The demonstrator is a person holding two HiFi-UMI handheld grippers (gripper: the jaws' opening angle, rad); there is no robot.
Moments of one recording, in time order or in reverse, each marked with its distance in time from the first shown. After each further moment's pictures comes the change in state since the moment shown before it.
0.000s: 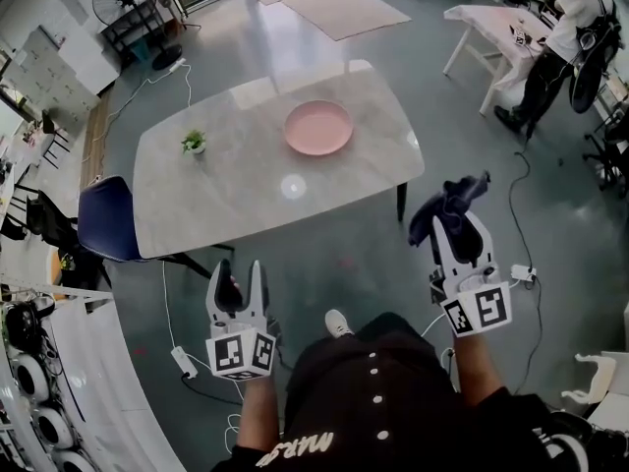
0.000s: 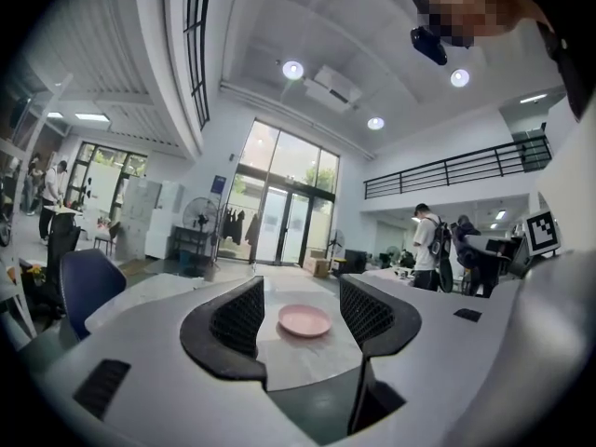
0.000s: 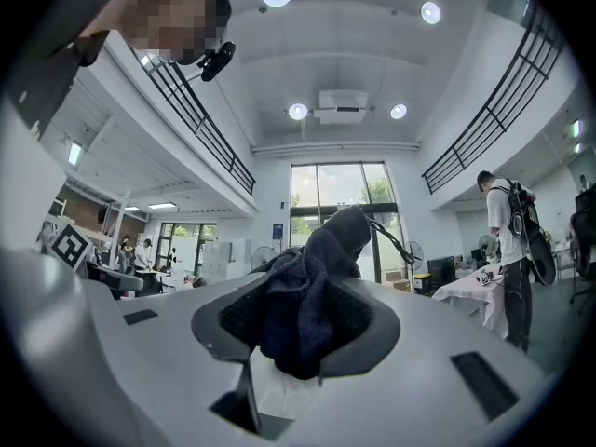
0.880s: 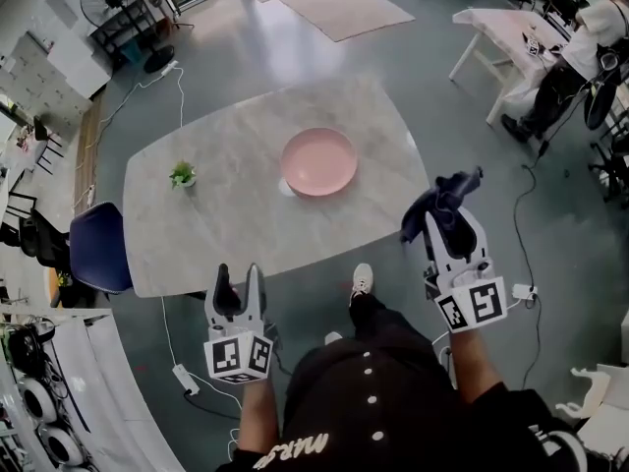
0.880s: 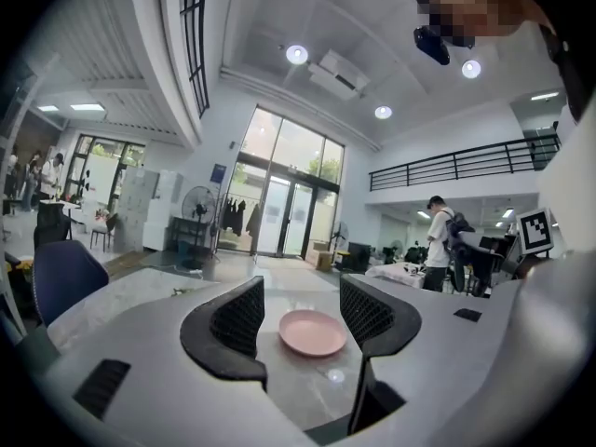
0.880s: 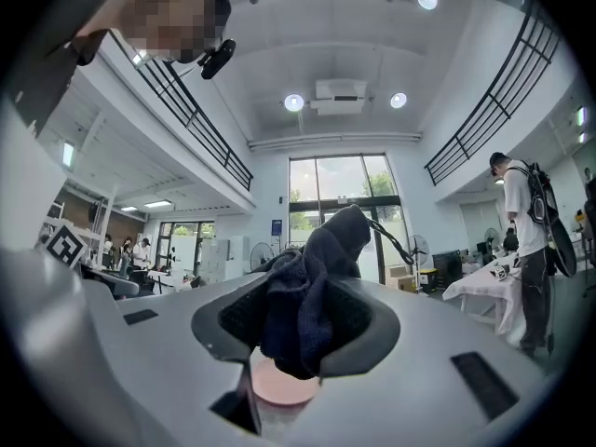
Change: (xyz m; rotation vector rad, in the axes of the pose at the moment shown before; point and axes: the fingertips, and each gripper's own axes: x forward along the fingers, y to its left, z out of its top) left arm 0.170 0.029 -0.005 -0.020 0.055 0.006; right arm 0.169 -0.068 -0.042 0.017 0.023 0.012
